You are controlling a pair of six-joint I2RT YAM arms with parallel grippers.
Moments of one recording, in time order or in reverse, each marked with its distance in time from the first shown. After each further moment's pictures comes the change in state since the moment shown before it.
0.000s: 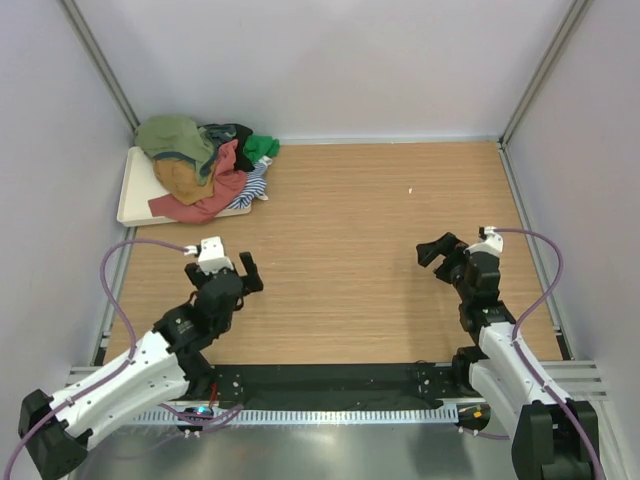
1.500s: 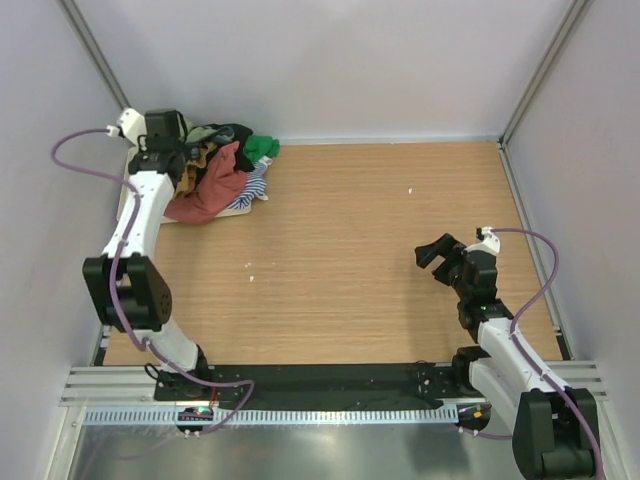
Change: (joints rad) left arm 0.835 1.116 1.197 -0.203 0.363 -0.276; right arm 0.000 0.062 0.000 0.008 -0.001 0.018
